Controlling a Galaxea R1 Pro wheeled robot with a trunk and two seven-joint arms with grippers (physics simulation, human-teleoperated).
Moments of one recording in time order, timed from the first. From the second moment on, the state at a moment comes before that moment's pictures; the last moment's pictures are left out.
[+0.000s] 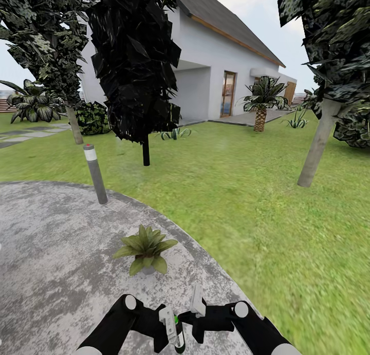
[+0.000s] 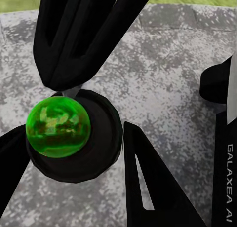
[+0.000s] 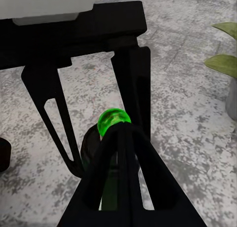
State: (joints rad) left arm -0.46 -0.14 0.04 -0.68 -0.88 -0.05 -1.10; right arm -0.50 0.06 0.28 -0.54 0.36 -0.32 0.90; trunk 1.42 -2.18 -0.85
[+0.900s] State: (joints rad) left arm -0.45 0.13 0.21 -0.71 -0.94 -0.04 -1.09; right arm -0.50 0.02 0.27 -0.53 0.37 -0.32 0.89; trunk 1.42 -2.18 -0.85
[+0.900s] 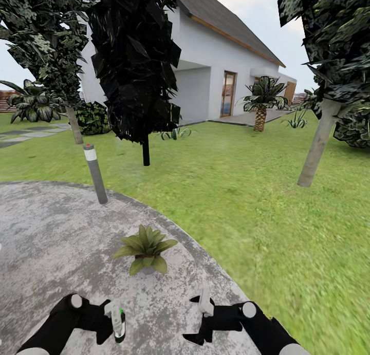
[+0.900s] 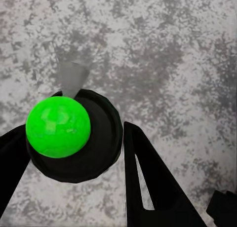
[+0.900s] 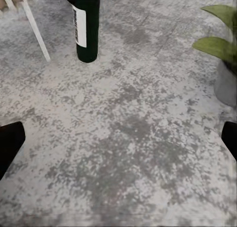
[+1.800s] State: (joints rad) left arm -0.69 0.10 0.19 -0.71 -0.94 0.88 -1.05; right arm -0.45 -0.18 -0.25 -0.06 0.20 -0.48 -0.07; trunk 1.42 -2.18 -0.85
